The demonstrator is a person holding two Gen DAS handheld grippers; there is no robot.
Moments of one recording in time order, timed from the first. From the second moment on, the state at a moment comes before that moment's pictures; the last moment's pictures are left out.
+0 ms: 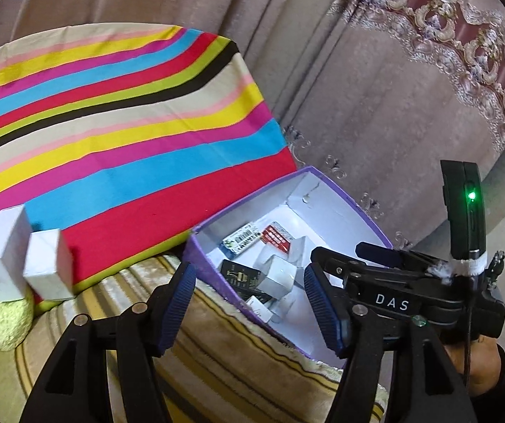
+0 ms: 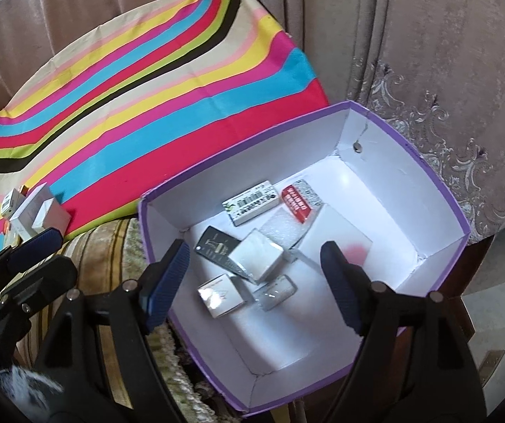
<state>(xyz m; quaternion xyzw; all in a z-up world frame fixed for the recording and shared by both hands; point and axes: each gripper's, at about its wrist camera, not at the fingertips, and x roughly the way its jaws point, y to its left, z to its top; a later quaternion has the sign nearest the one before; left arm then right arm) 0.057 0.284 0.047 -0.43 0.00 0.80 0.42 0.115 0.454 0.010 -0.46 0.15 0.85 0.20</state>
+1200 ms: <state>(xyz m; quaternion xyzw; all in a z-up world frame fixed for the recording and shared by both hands) 0.033 0.072 0.021 -0.44 -0.20 0.85 0.19 0.050 0.312 0.005 -0.48 0.07 0.88 0.03</state>
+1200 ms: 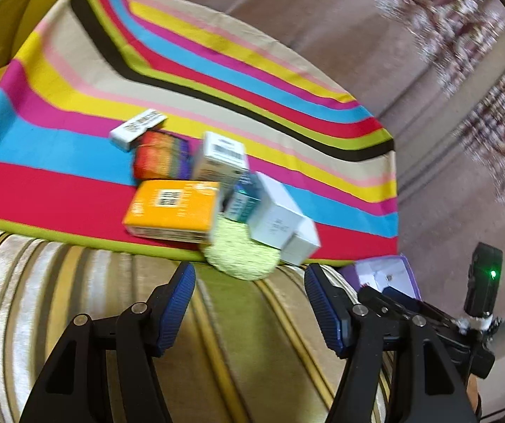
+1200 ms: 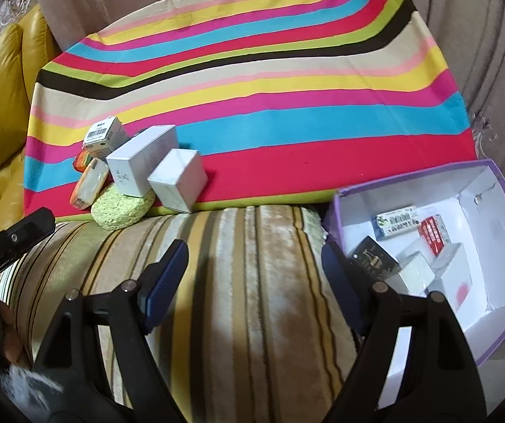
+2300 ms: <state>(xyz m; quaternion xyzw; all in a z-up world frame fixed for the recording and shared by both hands) -0.041 0.045 -0.013 -0.51 -0.18 0.82 0.16 -0.022 0.263 -0.017 -0.50 0.04 0.86 -0.02</state>
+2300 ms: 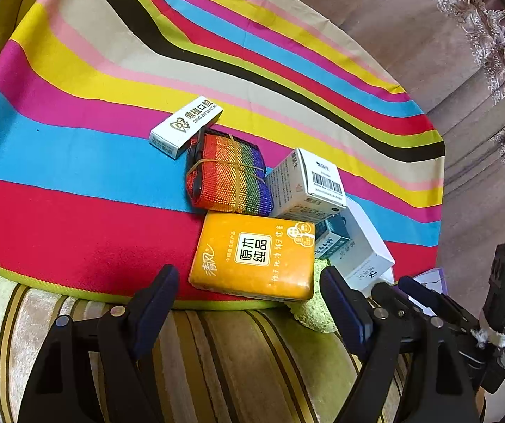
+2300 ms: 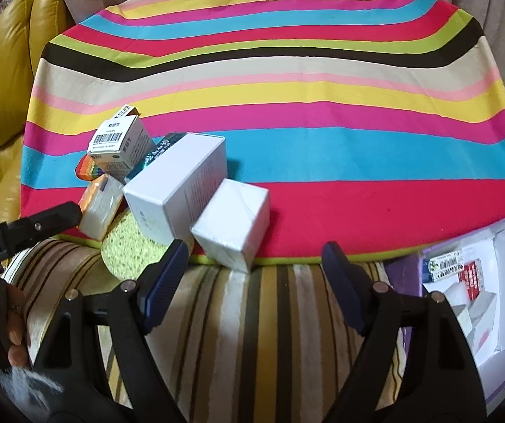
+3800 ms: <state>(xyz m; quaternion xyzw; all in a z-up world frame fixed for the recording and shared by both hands) -0.057 0.057 -0.026 -0.53 -0.17 0.81 0.18 -0.026 0.313 -0.023 -0.50 0.10 0.86 0.02</state>
